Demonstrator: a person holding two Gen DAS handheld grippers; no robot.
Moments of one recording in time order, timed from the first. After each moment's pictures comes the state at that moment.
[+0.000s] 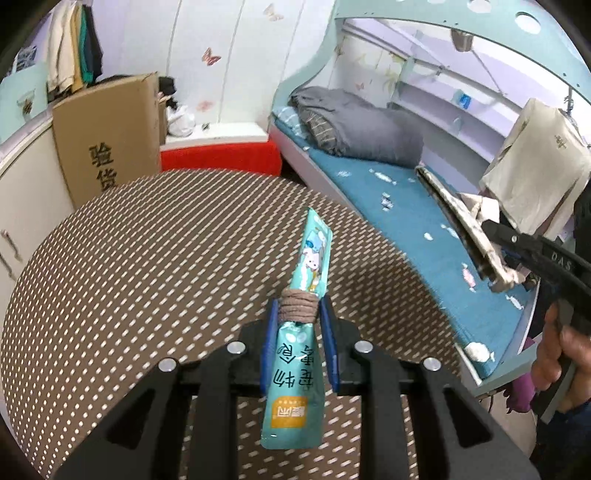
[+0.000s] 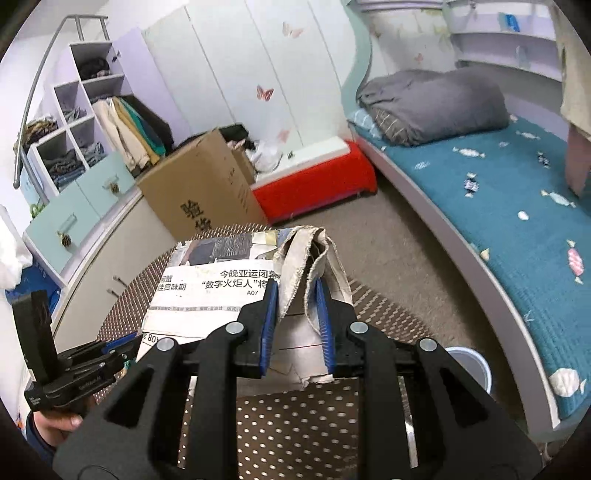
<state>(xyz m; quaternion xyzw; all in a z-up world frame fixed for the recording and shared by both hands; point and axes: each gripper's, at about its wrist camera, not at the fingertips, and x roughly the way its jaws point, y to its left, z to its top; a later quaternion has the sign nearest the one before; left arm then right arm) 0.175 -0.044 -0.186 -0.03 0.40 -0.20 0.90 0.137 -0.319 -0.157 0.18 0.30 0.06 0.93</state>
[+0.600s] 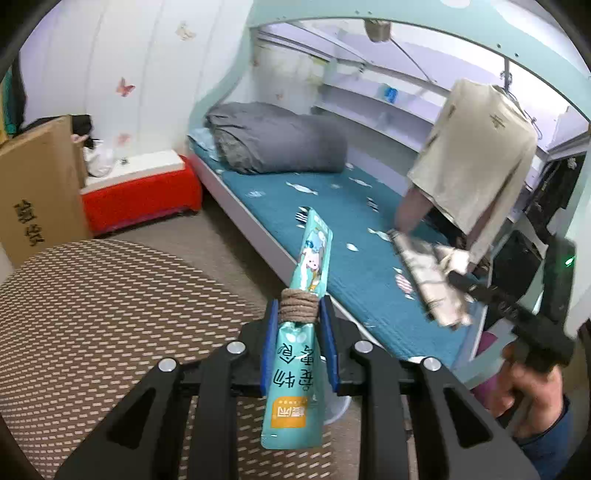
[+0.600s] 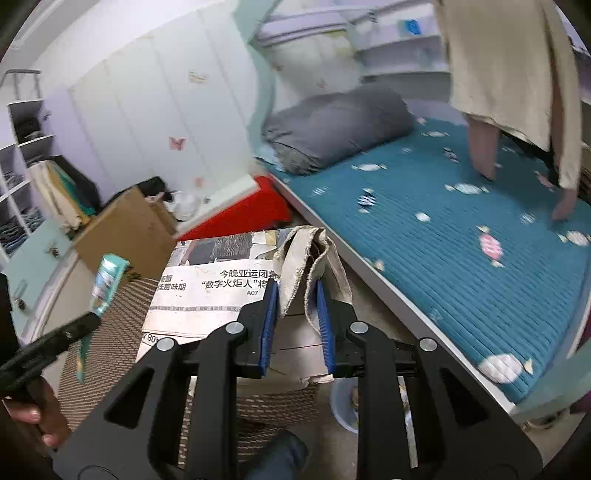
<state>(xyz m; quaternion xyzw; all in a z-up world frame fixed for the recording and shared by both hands) 0.183 -0.205 -0.147 -0.01 0.36 -0.32 0.87 0.080 -0.469 -0.178 0.23 0.29 -0.11 0.92</state>
